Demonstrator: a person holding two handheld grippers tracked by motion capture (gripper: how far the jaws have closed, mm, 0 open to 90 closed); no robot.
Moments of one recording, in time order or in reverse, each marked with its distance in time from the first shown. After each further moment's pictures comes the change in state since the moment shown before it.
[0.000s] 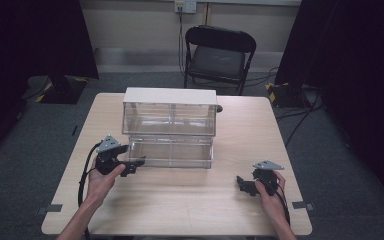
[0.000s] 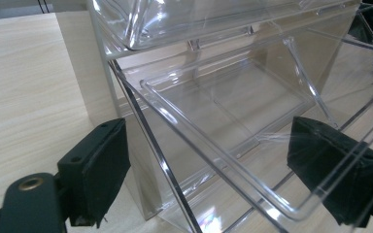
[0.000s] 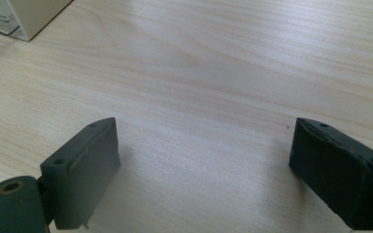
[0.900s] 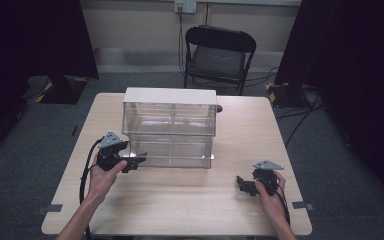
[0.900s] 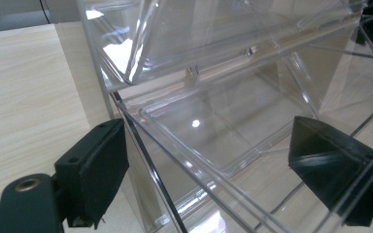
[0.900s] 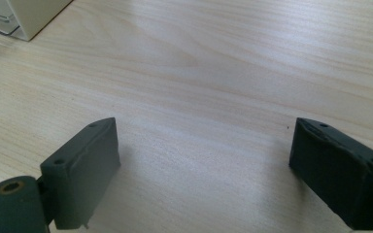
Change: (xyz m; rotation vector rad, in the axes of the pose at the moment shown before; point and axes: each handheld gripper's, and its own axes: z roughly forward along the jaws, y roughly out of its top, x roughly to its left) left arm -0.002 0.012 0.002 -0.008 0.007 0.001; right arm 0.000 0.000 0.000 0.000 0.000 0.000
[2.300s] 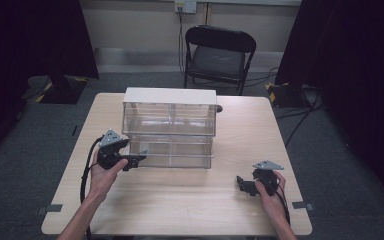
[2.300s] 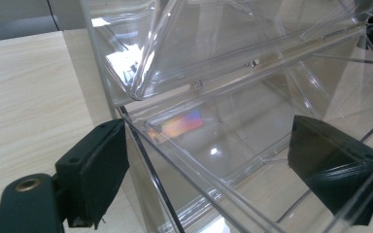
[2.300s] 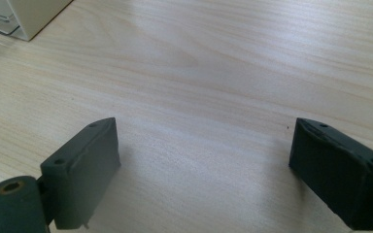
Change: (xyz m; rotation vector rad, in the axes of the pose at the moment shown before) left arm -0.001 0.004 -0.001 -0.016 0.029 0.007; right arm 0.000 0.000 0.000 -0.001 0.000 -0.002
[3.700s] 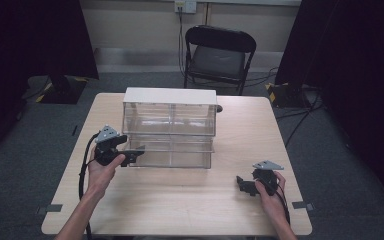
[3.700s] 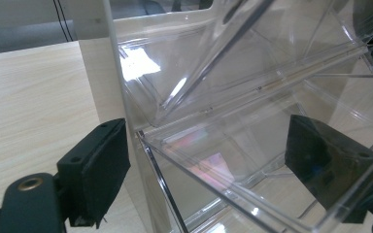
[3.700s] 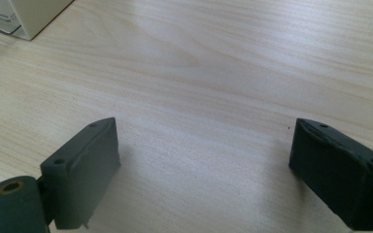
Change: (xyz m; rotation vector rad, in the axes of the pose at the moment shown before) left arm 0.004 0.012 -0.005 -0.020 0.013 -0.025; right arm 0.000 0.000 0.000 0.000 0.002 -0.002
